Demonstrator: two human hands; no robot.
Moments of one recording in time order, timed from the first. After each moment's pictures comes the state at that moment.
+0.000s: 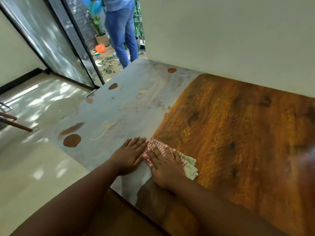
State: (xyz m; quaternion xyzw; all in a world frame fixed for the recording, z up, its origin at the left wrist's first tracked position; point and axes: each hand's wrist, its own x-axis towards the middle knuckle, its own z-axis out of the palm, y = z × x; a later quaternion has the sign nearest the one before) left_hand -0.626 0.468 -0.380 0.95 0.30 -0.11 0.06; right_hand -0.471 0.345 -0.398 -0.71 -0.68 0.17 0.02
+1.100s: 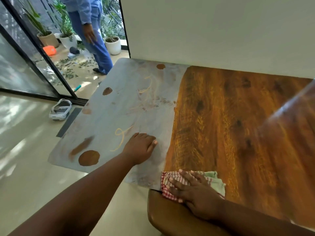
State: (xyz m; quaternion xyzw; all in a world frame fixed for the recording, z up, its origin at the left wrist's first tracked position) left_hand -0.670 0.550 -0.361 0.97 0.20 0.00 0.16; right_hand -0.574 0.280 -0.374 -0.70 -0.69 0.19 -0.05
